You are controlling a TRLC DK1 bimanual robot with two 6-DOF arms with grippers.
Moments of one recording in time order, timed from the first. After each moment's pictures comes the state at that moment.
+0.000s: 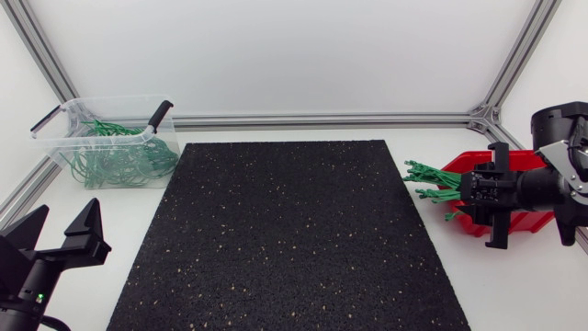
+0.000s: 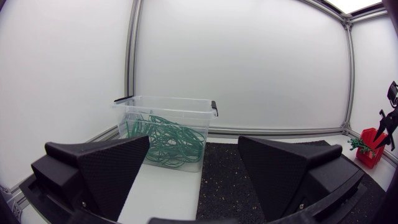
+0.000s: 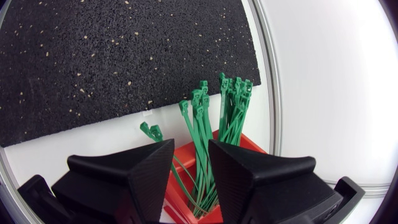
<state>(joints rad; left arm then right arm) -0.03 0.05 0.02 0.02 -0.15 -0.05 -0.19 1.29 0.71 -0.39 -0.14 -1.55</state>
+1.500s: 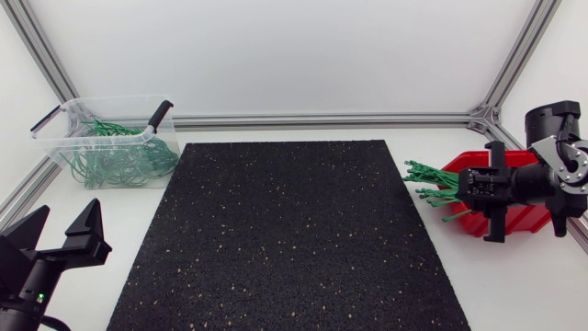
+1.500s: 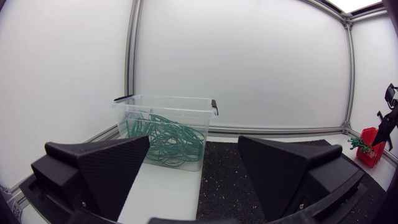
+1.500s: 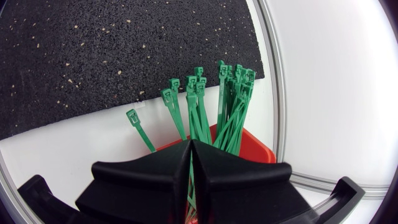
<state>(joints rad) -0.03 0.06 0.02 0.02 -0.15 -0.05 -0.21 1.39 0.76 -0.35 -0.14 -1.57</state>
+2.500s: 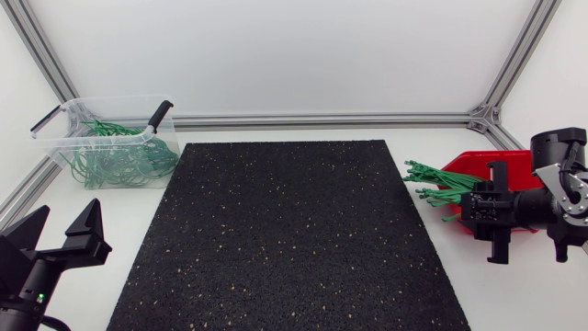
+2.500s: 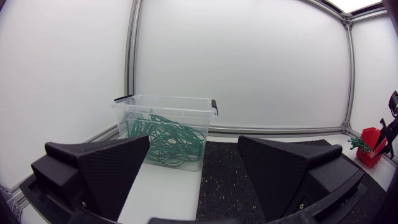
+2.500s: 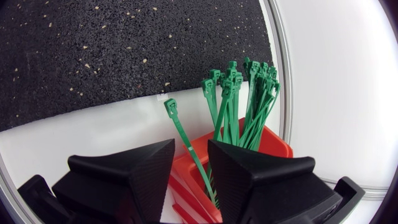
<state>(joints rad) -0.03 0.06 0.02 0.02 -0.15 -0.05 -0.24 1.32 0.61 -0.27 -0.14 -1.64</state>
